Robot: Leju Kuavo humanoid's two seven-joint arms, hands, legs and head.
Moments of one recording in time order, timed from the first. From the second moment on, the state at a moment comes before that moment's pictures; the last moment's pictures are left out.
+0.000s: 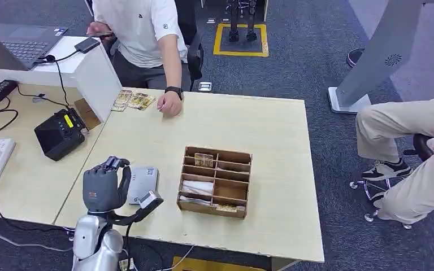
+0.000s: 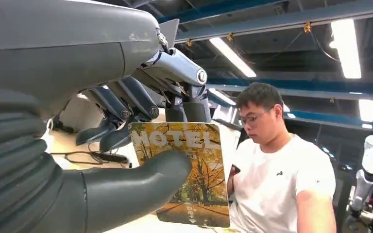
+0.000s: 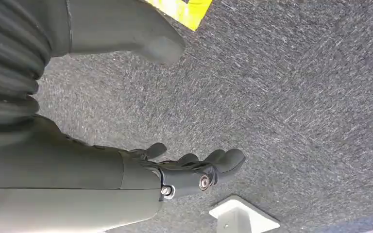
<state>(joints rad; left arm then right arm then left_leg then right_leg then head) -0.09 -0.28 0.30 -1.35 -1.32 0.70 -0.57 -0.11 0.32 -1.55 -0.54 0.86 -0.66 -0.24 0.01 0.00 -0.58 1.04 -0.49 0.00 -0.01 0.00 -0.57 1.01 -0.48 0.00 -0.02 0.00</state>
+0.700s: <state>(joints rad) -0.06 -0.28 0.30 -1.24 -1.36 0.70 -0.49 -0.11 0.32 -1.55 -0.54 0.85 -0.66 -0.26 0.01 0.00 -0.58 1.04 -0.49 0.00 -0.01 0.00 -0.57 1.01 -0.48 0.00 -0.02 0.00</state>
